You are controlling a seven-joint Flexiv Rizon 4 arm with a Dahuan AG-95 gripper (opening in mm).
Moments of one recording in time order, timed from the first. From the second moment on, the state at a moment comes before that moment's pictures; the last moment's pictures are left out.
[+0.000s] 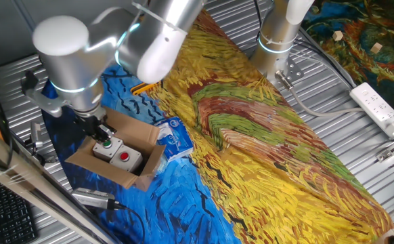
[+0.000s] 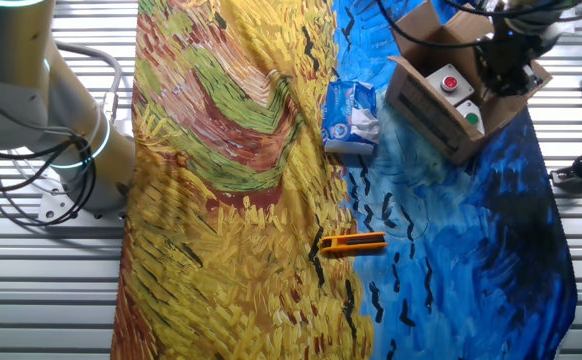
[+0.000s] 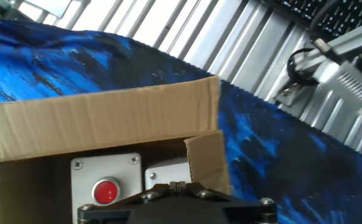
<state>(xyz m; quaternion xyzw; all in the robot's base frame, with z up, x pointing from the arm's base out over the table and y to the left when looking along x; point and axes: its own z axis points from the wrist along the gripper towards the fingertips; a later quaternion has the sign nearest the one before) 0.699 0.078 0.155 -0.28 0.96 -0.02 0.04</state>
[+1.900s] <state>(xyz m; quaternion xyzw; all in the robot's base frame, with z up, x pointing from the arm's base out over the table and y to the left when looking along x) 0.737 0.027 0.157 -0.32 0.95 0.00 0.03</state>
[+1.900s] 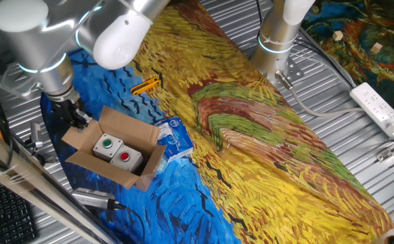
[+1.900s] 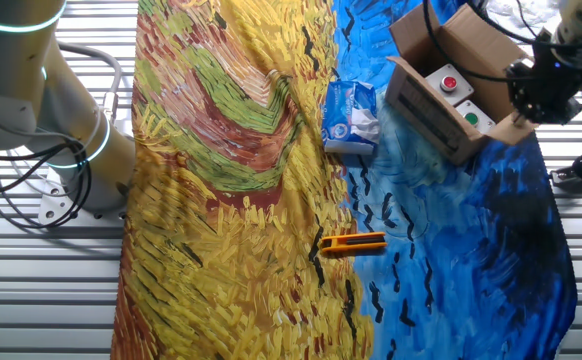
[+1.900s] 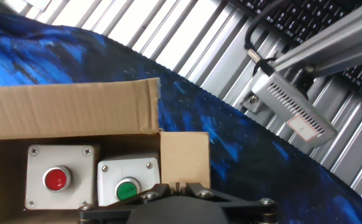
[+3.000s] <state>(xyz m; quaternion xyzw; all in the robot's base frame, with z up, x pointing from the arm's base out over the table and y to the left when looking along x) 0.747 0.028 0.126 -0.32 0.95 0.00 0.04</state>
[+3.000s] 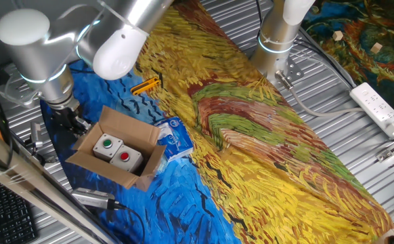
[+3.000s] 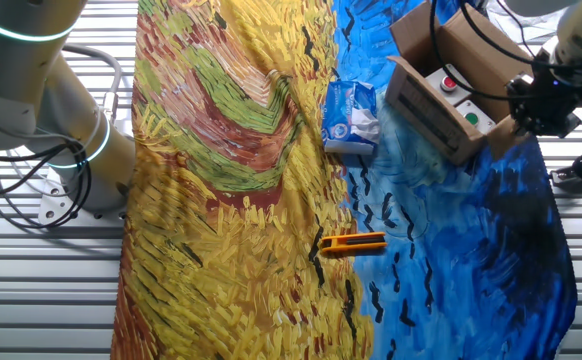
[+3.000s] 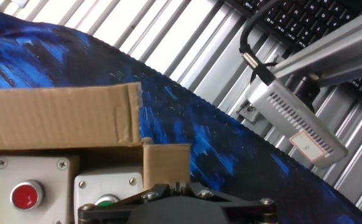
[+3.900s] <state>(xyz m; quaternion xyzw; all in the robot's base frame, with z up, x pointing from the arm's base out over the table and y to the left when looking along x) 0.746 0.037 0.113 -0.32 0.95 -0.01 0.04</state>
